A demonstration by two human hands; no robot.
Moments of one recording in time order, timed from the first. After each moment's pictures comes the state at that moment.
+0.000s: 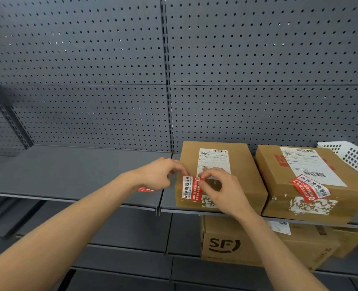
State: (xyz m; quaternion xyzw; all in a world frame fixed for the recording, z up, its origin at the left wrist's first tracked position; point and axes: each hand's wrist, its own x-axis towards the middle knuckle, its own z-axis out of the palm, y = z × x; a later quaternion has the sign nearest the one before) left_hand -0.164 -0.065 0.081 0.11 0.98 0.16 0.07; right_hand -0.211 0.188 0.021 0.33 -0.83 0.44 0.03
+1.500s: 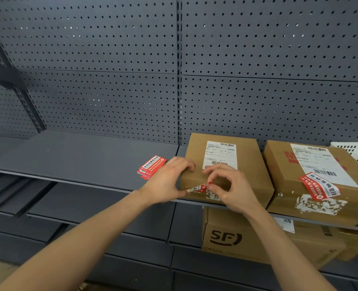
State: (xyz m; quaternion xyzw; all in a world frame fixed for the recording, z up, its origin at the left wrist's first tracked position) left_hand -0.140 -0.044 0.004 0.11 0.95 0.22 -0.17; right_hand -0.208 0.204 0.019 0.39 -0.81 0.44 0.01
